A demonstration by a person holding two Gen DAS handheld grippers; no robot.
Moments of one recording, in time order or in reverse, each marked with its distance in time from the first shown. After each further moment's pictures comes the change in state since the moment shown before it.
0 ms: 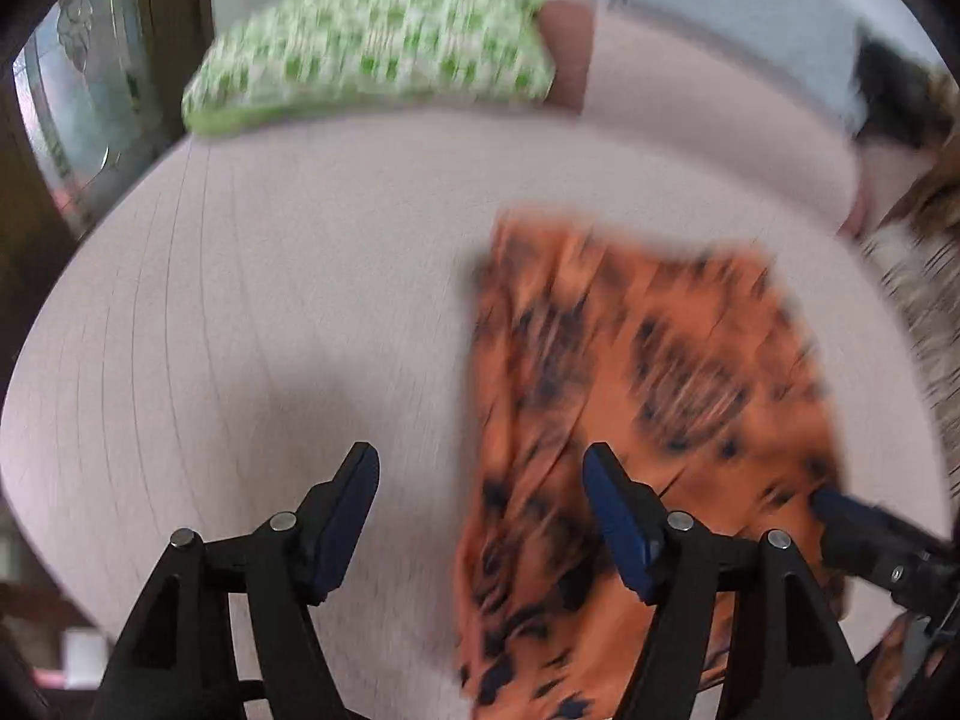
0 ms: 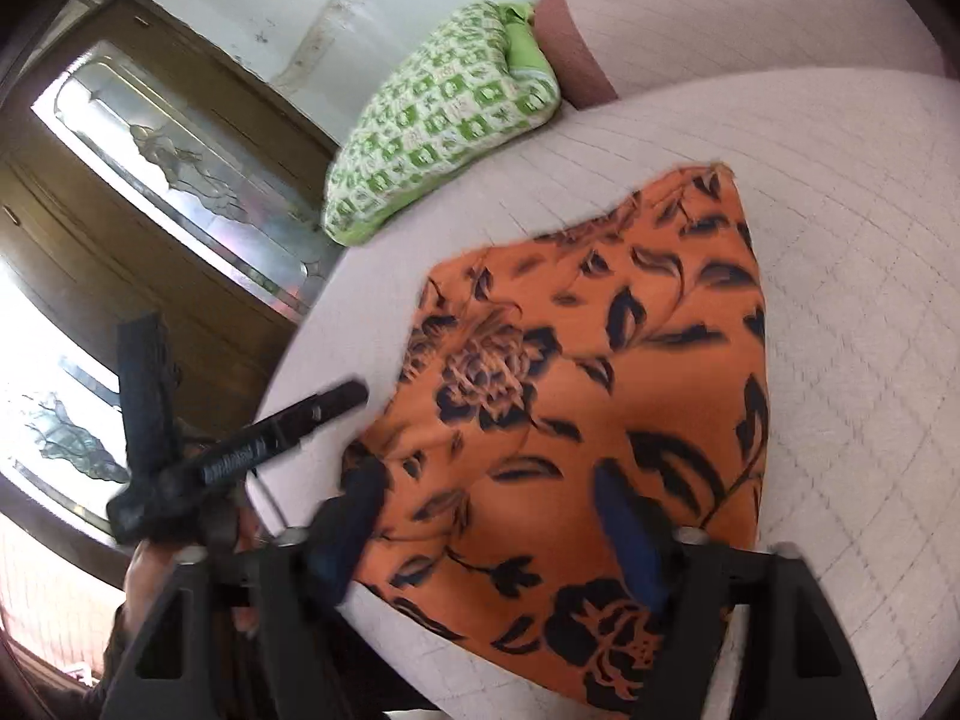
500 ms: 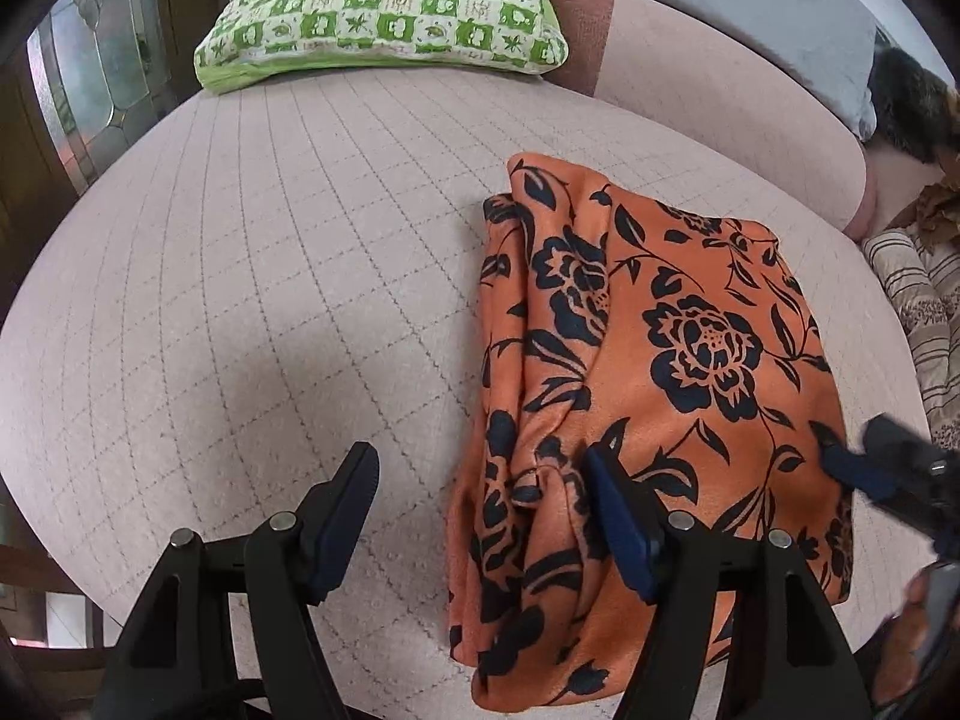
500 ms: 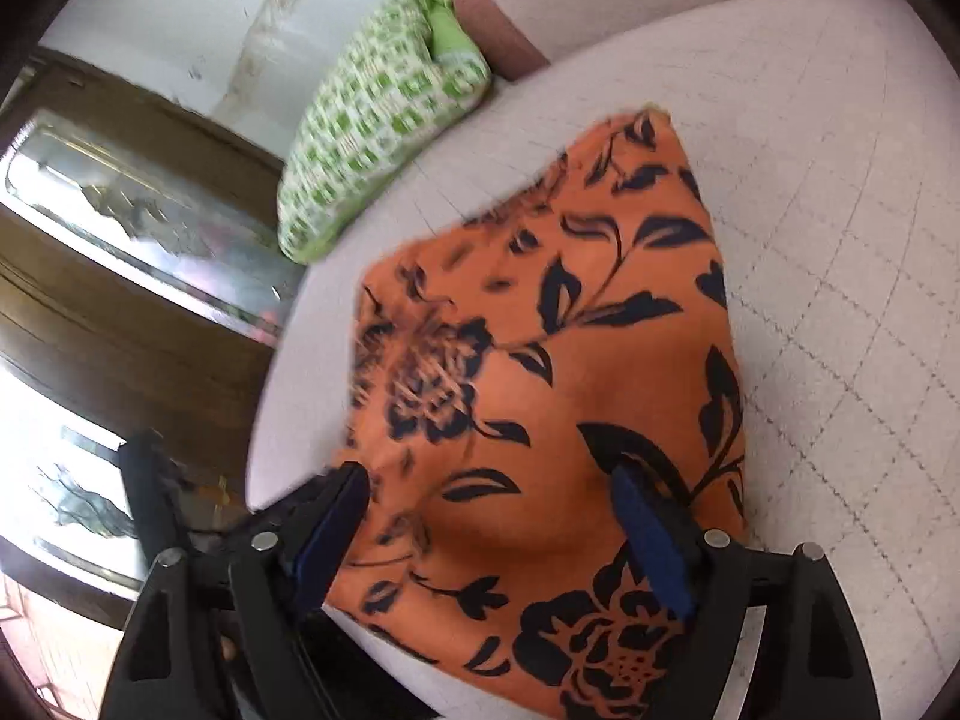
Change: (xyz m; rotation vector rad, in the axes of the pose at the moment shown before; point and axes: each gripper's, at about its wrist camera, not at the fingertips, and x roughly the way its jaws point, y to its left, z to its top) left arm -0.007 0.003 -0.010 -0.040 -0.014 -0.033; right arm -0.001 -0.021 0.015 0.137 -0.005 0.024
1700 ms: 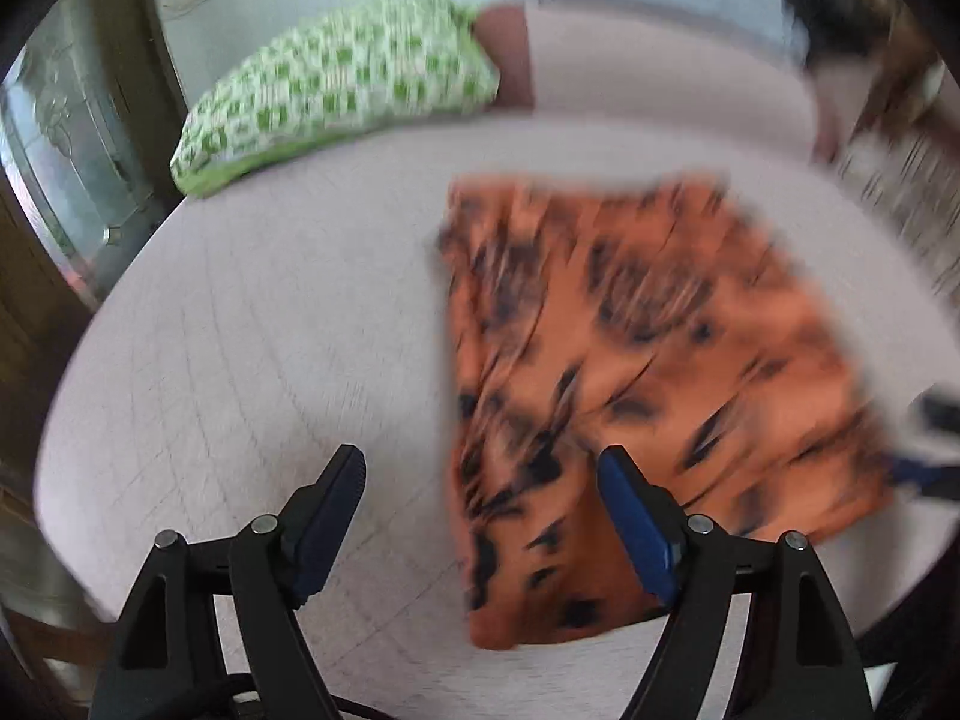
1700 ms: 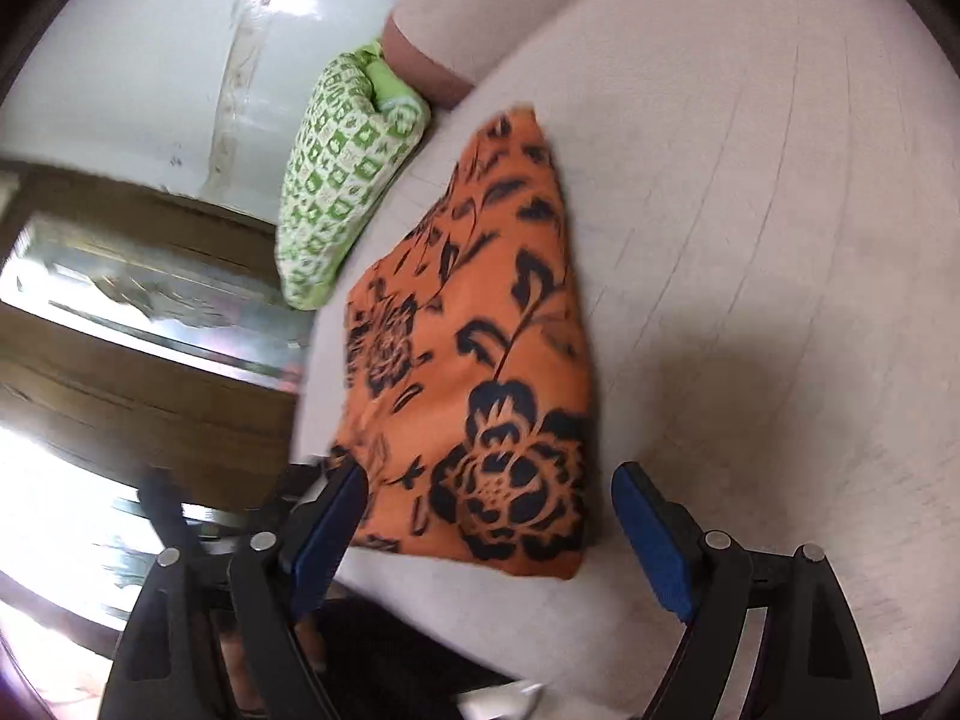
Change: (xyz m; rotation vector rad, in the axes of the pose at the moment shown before) left arm -0.012 -0.025 -0.041 0.254 -0.077 0.126; right arm -0.049 -0.063 -0.055 0.234 -0.030 0.114
